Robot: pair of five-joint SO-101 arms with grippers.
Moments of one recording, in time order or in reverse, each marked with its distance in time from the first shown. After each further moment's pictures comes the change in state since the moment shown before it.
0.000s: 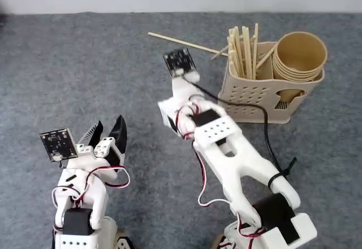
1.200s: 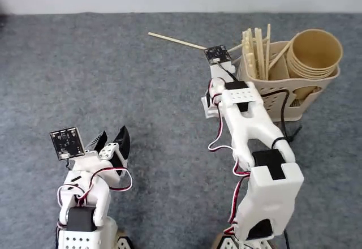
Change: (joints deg) left arm 0.0 0.0 4.2 2.5 0.0; right arm 20.0 26.6 -19.6 18.9 9.3
